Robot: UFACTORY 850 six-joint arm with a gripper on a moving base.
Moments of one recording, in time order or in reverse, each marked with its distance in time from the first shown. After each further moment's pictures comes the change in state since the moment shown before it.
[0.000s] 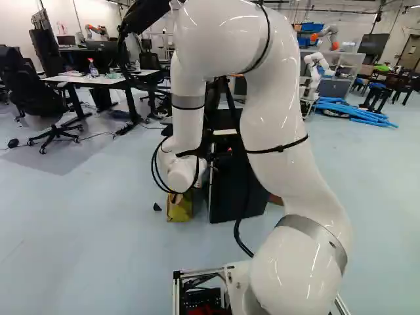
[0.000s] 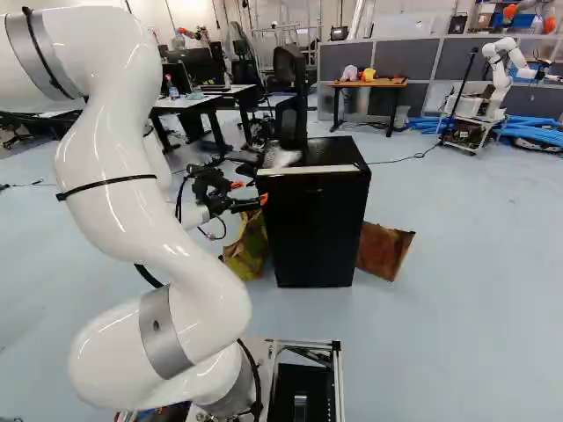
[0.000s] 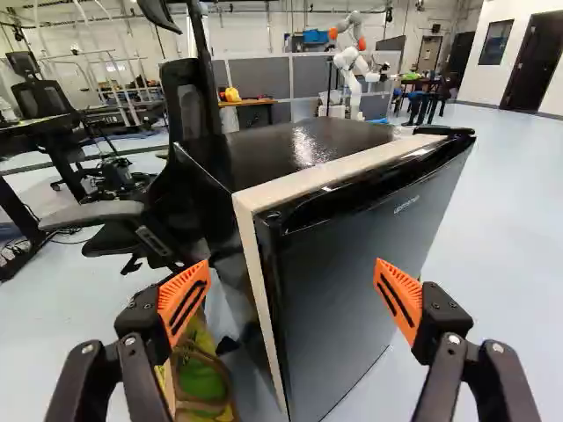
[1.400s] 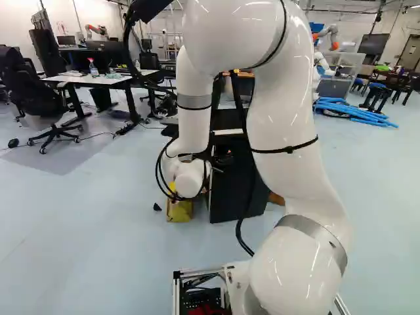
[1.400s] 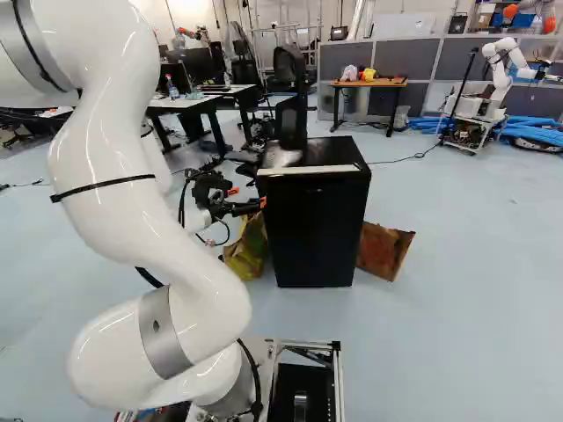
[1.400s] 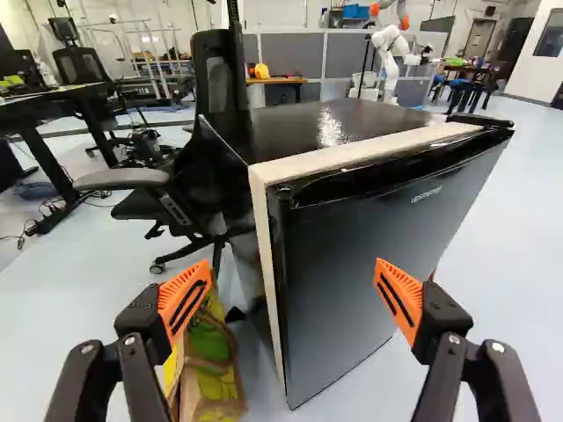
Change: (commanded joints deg) arm -0.2 2.9 5.0 -5.9 -1.9 0.0
